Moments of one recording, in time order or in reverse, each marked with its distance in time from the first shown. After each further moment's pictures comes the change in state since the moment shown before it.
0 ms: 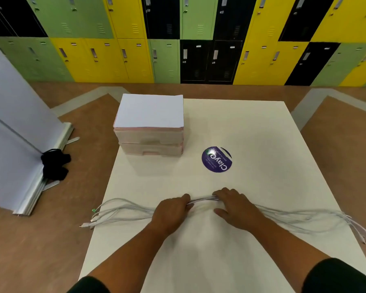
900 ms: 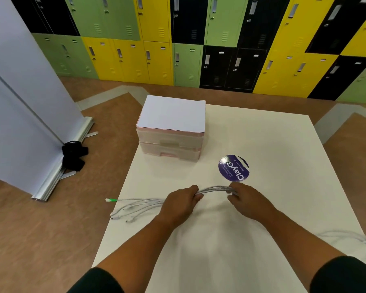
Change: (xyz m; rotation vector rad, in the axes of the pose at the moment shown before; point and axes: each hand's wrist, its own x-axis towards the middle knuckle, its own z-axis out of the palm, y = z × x) left_hand 0.010 -0.012 -0.029 -0.154 0.125 -0.088; right_hand 0.038 -0.014 -0.045 0.209 0.024 0.098
